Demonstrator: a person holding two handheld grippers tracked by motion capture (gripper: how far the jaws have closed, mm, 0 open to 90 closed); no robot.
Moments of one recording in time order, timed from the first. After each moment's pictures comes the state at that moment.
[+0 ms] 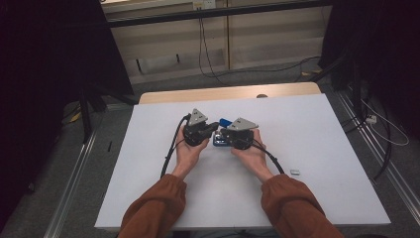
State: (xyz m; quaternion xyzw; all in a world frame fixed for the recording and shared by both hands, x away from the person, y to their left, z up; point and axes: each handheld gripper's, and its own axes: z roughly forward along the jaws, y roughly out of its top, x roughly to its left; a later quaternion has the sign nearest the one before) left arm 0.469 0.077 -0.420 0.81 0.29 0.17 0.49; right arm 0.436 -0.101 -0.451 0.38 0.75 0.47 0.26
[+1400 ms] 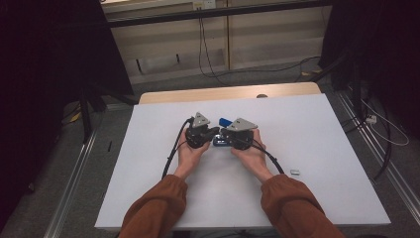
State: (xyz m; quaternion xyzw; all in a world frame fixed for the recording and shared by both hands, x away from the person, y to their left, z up) left arm 0.476 0.074 -0.441 0.82 0.29 0.16 0.46; right arm 0.434 -0.100 -0.450 0.37 0.76 0.45 0.28
